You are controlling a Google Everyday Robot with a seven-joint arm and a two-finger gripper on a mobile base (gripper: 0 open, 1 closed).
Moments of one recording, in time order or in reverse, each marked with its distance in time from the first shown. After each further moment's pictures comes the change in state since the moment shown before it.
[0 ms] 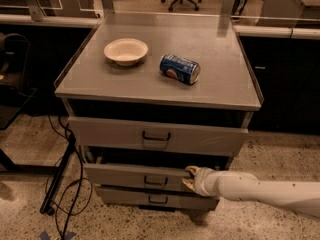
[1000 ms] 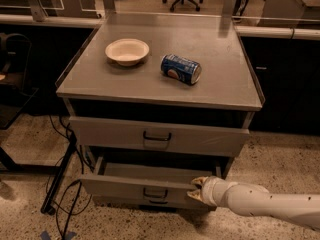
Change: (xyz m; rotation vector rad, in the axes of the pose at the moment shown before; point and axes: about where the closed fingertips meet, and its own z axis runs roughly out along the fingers) arm 0.009 0.018 -0.031 0.041 0.006 -0.029
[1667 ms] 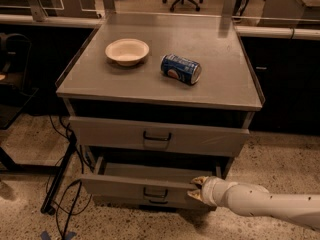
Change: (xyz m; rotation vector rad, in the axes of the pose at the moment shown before) arm 0.000 0.000 0.000 0.000 0.000 0.000
